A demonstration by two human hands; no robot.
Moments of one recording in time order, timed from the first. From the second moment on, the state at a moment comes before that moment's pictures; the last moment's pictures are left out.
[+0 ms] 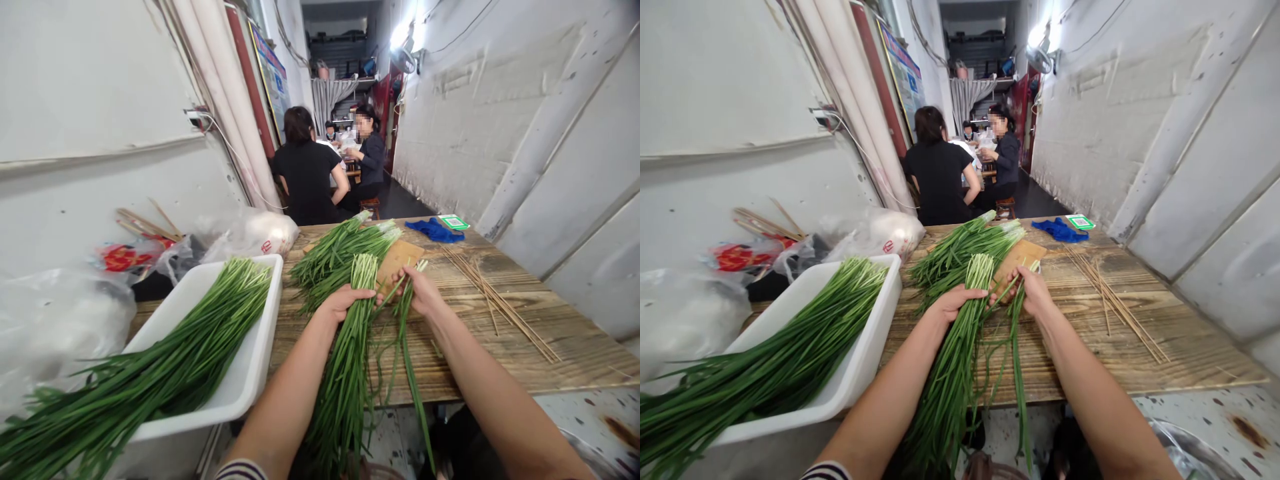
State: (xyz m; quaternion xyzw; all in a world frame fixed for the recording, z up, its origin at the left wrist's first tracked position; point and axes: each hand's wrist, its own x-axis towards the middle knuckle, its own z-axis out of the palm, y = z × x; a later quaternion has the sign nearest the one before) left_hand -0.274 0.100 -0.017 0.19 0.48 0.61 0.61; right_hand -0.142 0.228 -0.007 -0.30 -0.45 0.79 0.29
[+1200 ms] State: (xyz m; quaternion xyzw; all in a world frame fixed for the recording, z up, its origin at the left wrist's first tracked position) left_hand -0.269 0.104 -0.022 0.20 0.51 0.62 0.56; right_hand -0.142 0.222 -0.013 -0.20 -0.52 0.80 0.21
